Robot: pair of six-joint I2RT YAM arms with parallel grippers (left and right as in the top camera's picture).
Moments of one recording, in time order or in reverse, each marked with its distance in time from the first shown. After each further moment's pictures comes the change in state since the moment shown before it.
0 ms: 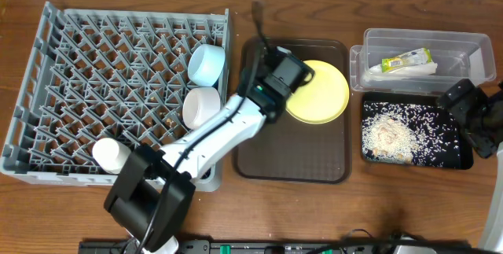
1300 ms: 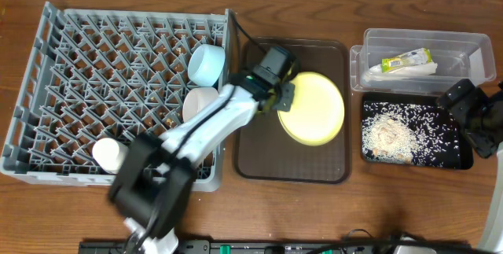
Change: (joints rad) left arm 0.072 0.039 0.002 0.031 0.440 -0.024; right arm 0.000 0.000 0.000 0.000 0.000 0.000
